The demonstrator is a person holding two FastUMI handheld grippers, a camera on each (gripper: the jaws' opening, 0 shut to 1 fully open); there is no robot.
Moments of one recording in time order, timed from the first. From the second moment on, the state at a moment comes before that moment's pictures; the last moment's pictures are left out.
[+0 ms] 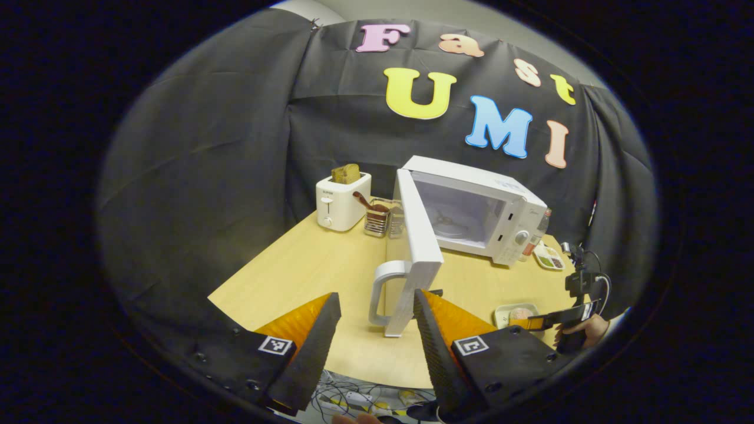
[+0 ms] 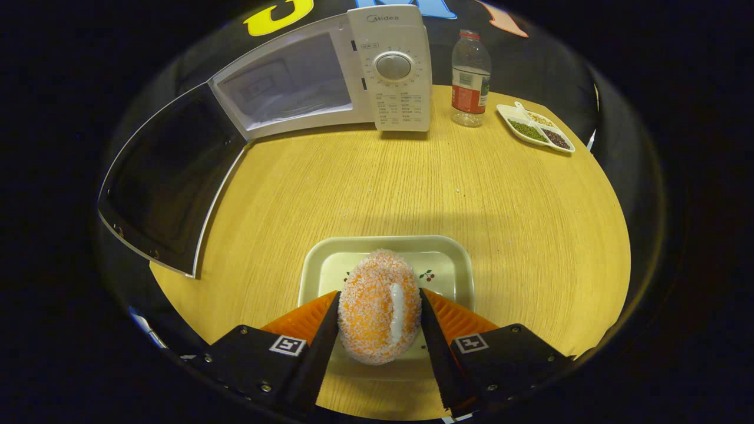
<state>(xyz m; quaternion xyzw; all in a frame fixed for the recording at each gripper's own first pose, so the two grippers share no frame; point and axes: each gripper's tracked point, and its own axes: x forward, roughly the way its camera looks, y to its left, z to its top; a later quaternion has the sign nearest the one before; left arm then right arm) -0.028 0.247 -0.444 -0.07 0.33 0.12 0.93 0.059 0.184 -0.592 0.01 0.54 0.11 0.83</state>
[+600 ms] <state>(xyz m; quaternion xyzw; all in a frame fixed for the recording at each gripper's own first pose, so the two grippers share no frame) -0.016 0.226 -0.403 -0.06 0.30 0.12 0.94 0.088 0.202 -0.548 0.08 0.51 0.12 0.85</state>
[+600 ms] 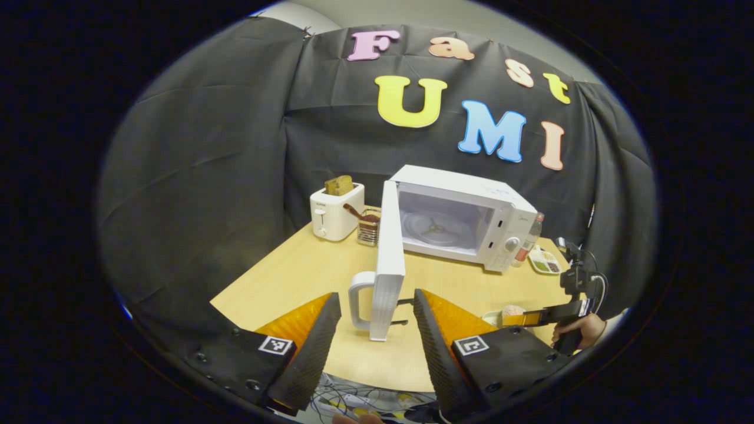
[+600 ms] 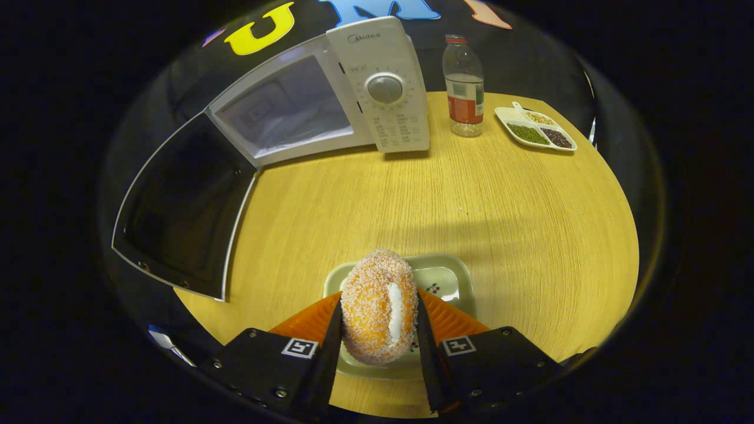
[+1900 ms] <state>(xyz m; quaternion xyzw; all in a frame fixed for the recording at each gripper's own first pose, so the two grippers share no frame) 0.000 0.316 -0.366 -0.07 0.28 0.02 0.96 0.312 0.401 -0.524 0.33 0.34 0.00 0.88</state>
